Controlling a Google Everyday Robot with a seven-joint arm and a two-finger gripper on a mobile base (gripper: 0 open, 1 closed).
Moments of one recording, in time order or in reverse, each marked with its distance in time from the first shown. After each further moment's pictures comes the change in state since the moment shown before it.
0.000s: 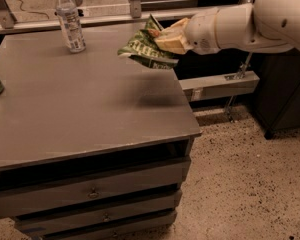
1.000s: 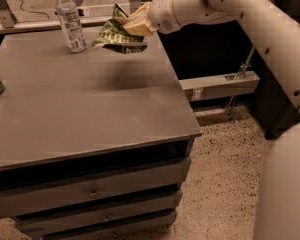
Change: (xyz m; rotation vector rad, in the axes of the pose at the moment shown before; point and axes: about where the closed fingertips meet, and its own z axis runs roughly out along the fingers) arm -0.034 -0.037 0.100 -0.111 0.003 -0.160
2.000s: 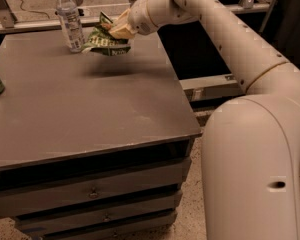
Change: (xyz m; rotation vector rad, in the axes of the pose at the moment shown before) arm 0.018 -0.022 0.082 -0.058 0.039 0.001
